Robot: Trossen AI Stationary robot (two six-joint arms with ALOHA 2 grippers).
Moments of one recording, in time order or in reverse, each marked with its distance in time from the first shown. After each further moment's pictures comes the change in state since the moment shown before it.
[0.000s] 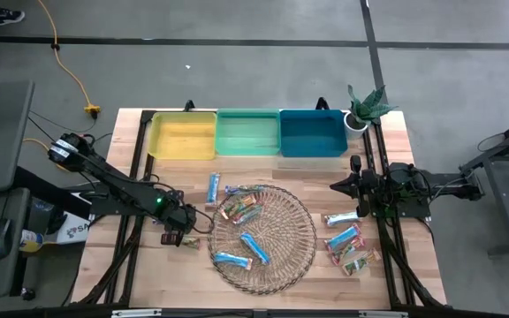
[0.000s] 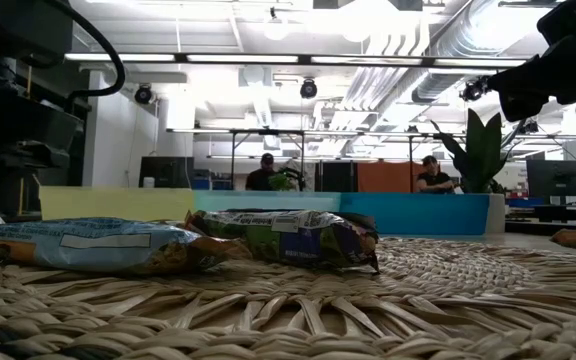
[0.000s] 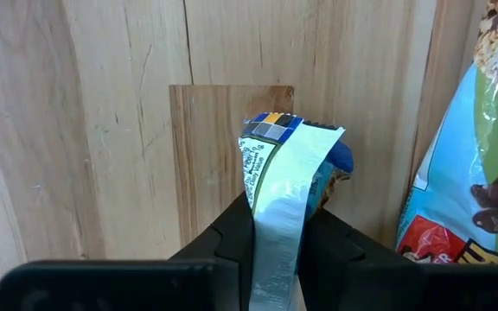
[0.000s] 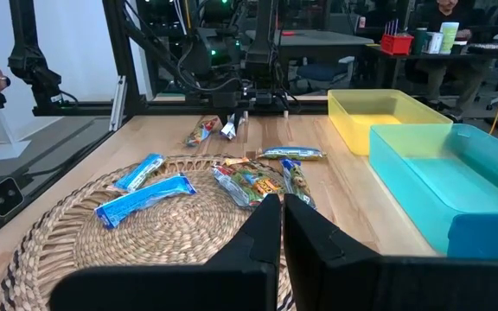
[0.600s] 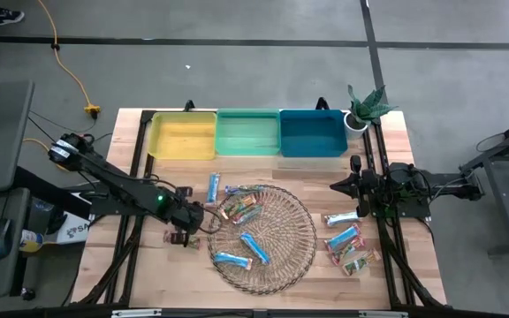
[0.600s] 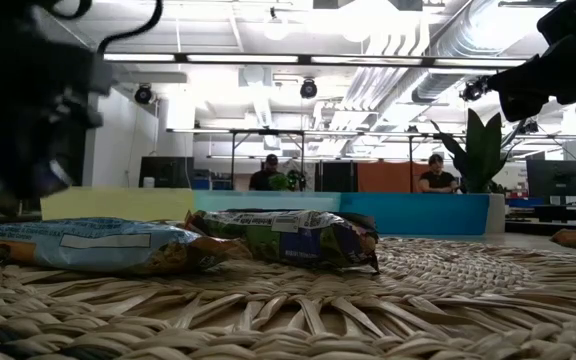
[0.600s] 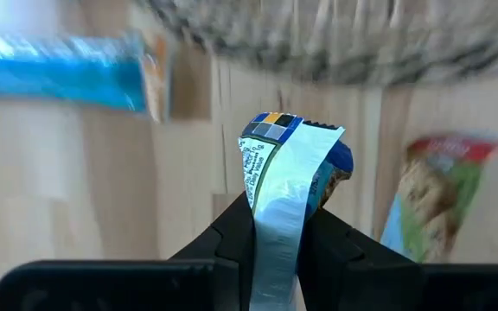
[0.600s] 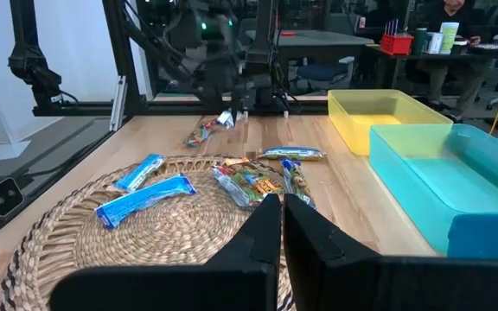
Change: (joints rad) left arm 0.001 -0.002 0.195 -0.084 -0.130 0.023; right arm 0.000 0.000 0.000 0.000 0.000 0.000
